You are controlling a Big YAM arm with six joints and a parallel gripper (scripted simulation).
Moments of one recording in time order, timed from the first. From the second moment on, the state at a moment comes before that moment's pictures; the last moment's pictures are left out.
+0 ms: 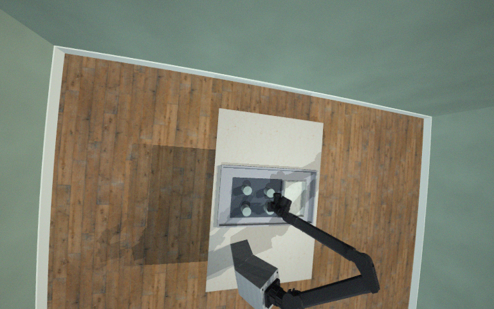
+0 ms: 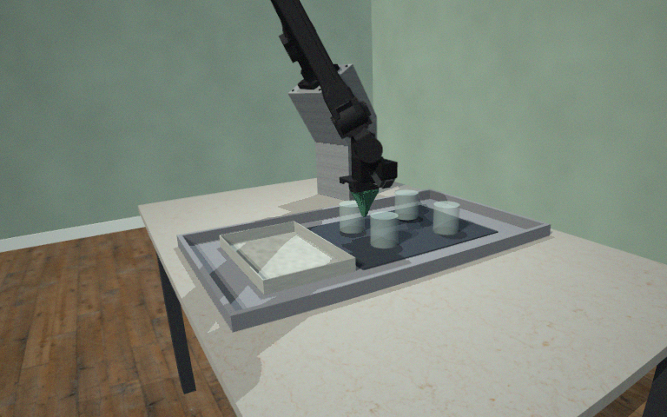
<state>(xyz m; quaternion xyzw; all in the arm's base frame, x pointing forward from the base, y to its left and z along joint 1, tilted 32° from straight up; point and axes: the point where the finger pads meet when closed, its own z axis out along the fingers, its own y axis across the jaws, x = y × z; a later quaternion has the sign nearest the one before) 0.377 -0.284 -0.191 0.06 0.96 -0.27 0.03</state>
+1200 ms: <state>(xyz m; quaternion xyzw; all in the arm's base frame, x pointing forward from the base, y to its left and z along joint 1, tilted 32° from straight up) 0.372 -0.283 -0.192 0.06 0.96 -0.27 0.03</state>
